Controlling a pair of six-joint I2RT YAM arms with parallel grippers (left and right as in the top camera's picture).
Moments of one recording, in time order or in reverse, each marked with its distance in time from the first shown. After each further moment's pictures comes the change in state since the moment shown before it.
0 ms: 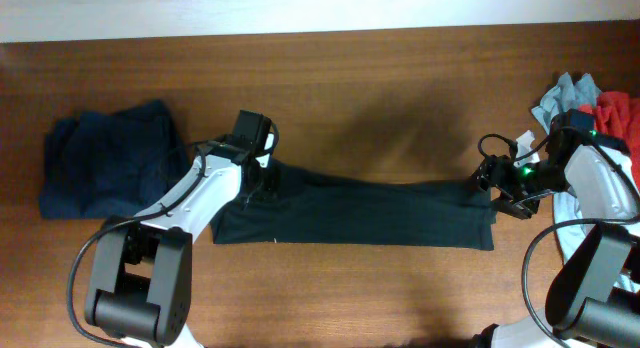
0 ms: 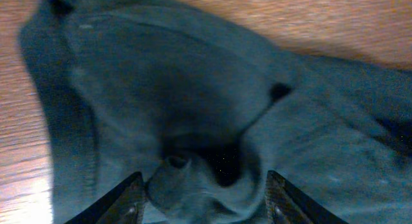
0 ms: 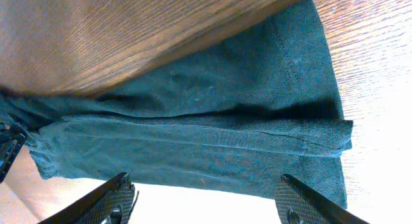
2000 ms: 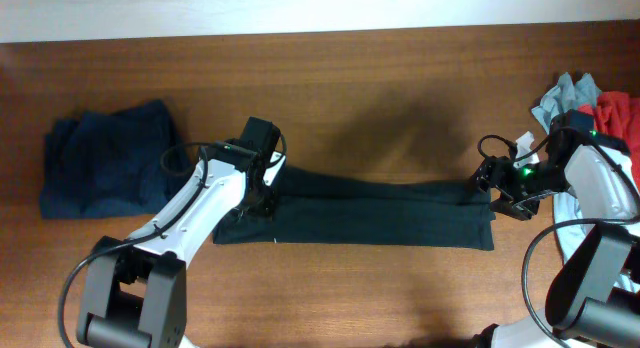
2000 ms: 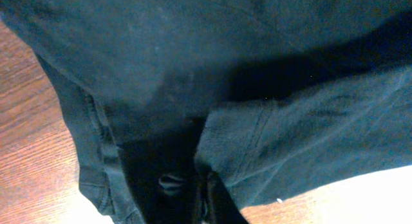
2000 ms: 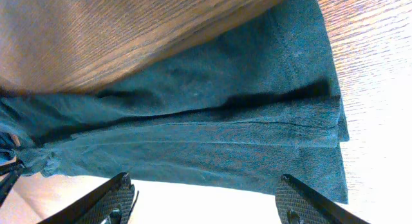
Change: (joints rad) left arm -0.058 -0.084 0.022 -0.266 -0.038 0.183; right arm 0.000 0.000 0.000 -0.013 0.000 0.000
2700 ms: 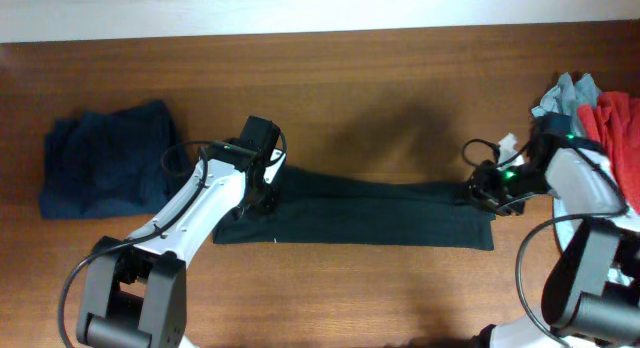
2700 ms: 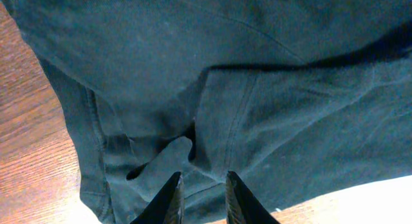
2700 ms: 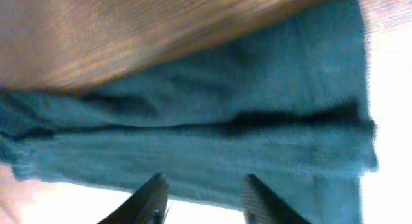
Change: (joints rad) left arm 0.000 0.000 0.000 0.030 0.001 -0.004; right arm 0.079 0.015 -0.076 0.135 0.031 0.010
